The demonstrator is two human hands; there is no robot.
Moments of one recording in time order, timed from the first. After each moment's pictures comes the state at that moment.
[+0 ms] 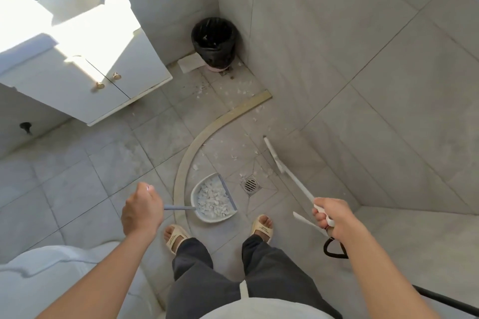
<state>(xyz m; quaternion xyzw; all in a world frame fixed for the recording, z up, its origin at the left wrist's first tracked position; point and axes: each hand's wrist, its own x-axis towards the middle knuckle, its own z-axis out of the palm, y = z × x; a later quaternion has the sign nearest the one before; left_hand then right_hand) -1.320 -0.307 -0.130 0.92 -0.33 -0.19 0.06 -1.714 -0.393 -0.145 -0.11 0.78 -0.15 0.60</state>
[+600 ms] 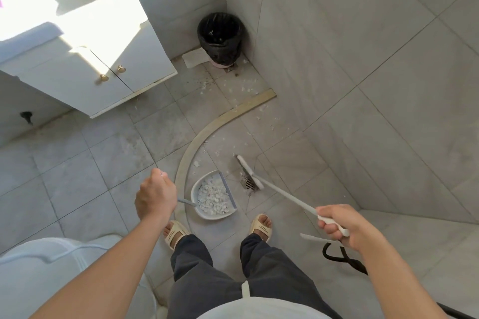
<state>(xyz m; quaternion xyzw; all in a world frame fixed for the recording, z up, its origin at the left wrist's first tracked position) -1.326 -0.334 -0.141 0.92 -0.33 -0.19 0.06 -1.719 -0.396 -0.121 -0.17 0.75 -0.02 0.64</state>
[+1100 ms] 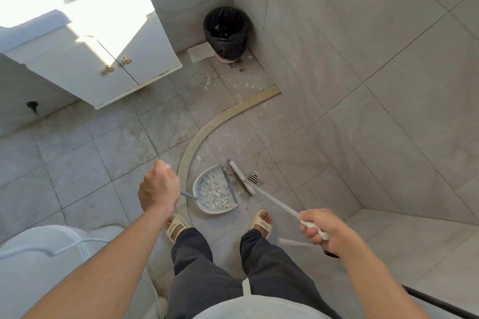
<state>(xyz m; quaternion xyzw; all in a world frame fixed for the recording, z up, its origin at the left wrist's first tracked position) -1.327 -0.328 -0.144 0.92 -0.33 -0.18 0.06 -1.684 -0.367 -0.139 -0.14 0.73 0.00 0.67</state>
